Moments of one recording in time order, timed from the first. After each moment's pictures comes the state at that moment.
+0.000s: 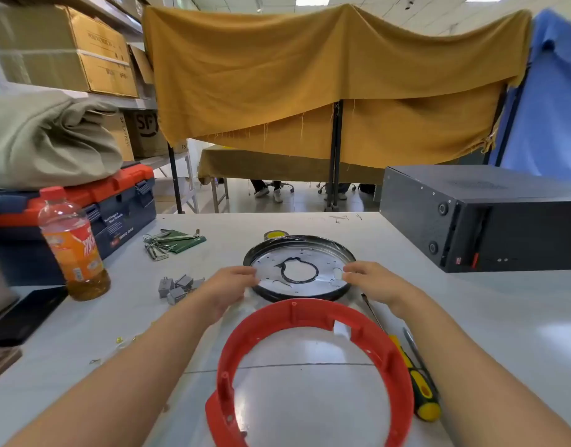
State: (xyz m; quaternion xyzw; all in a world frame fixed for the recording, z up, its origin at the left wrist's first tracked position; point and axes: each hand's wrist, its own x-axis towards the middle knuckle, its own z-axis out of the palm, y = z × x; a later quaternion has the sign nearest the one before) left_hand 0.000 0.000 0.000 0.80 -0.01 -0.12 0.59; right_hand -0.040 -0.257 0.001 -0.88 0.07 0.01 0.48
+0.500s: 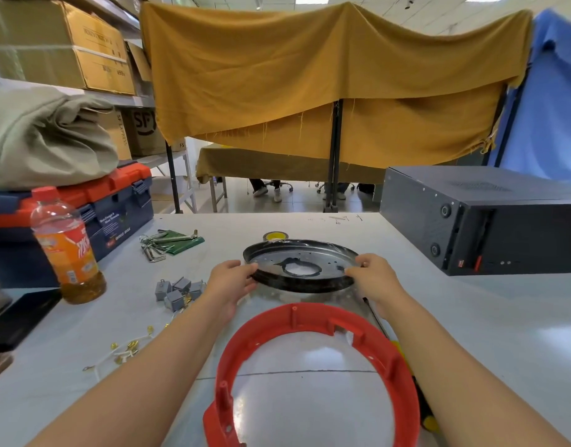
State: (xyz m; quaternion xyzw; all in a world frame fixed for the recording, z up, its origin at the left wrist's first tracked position) left_hand 0.008 -0.015 -0.001 0.66 0.08 -0.04 0.74; right_hand -0.027 -0.243 -0.005 -0.82 0.18 -0.14 0.53
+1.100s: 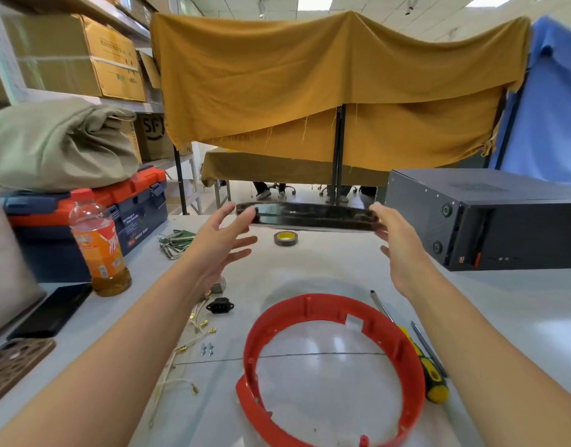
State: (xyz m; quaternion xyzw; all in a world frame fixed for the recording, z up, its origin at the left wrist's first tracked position) left_hand -0.029 0.038 0.069 0.67 -0.11 -0.01 0.74; right_hand -0.072 -0.223 0.058 -0.69 0.06 -0.23 0.68
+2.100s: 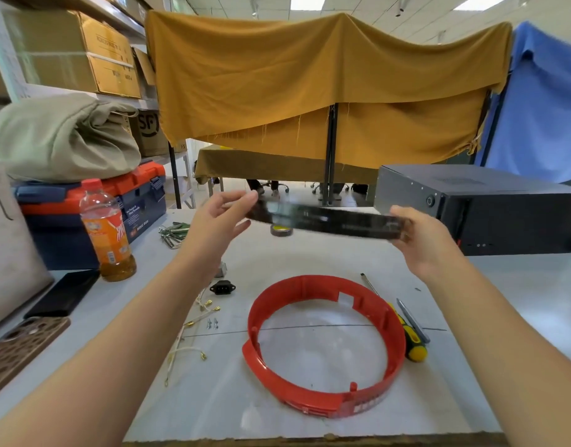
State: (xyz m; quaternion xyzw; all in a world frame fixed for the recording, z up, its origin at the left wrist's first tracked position) left_hand -0.087 0.040 0.080 0.68 -0.18 0.08 0.71; right_hand -0.133 -0.235 0.075 -0.59 0.10 -0.22 0.77
